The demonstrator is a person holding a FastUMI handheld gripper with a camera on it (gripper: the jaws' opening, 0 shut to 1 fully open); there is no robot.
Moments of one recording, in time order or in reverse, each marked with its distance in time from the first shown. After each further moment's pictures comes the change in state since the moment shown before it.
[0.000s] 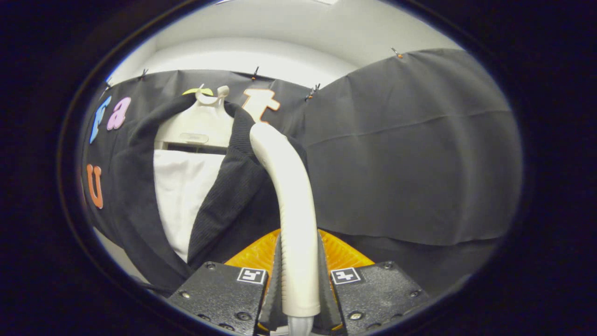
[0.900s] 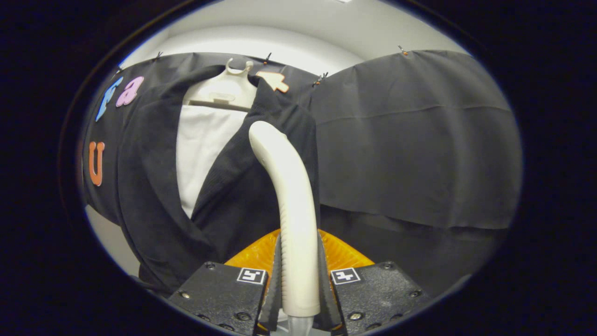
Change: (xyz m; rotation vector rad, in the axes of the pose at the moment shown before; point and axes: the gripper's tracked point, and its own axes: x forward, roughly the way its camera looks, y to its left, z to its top) arm -0.039 0.013 -0.077 -0.063 0.112 -0.002
